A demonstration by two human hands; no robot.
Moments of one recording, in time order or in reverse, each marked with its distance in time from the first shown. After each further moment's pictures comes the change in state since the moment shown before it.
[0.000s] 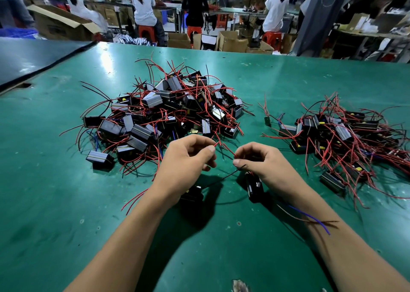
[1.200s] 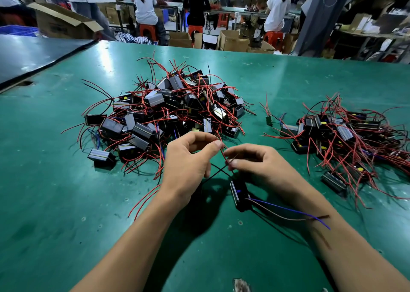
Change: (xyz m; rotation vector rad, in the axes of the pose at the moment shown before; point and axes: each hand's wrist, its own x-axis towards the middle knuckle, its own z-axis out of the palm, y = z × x) left_hand -0.006 0.004 0.012 -0.184 0.157 0.043; right_hand -0.006 -0.013 0.009 0.101 -0.130 0.065
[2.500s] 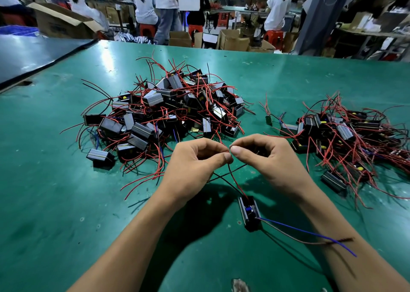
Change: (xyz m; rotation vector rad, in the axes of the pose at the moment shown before) left_hand -0.002 -0.002 -0.002 0.110 -0.241 0.003; right_hand -0.005 -0.009 -0.008 -0.274 0.135 -0.303
